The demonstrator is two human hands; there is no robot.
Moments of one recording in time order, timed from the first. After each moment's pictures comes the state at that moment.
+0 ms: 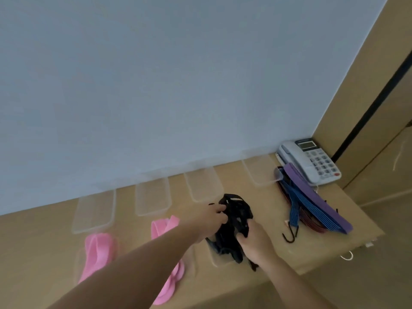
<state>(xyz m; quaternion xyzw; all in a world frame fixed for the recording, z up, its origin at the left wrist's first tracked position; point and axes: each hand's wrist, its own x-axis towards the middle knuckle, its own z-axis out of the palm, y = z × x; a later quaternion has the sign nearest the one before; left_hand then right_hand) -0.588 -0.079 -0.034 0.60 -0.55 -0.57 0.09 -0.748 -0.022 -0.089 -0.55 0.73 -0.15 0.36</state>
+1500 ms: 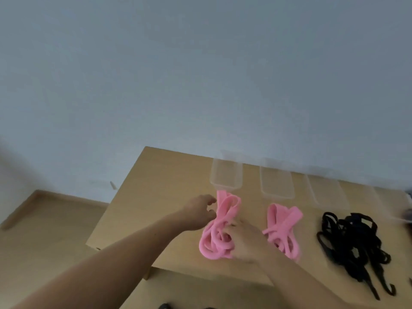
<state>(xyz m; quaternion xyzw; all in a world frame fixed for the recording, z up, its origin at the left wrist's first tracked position) -0.231 0.046 -0.025 0.70 -0.60 -0.37 0.12 -0.418 0.026 -0.058 -0.91 0.34 0.10 0.21</state>
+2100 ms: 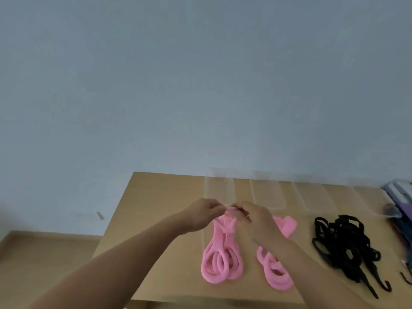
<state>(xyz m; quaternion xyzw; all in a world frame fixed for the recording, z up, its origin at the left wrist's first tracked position) -0.221 0.016 0.016 0.60 -0.62 -0.46 0.19 -0.419 -0.005 -0.006 -0.77 0.51 -0.22 0.31</state>
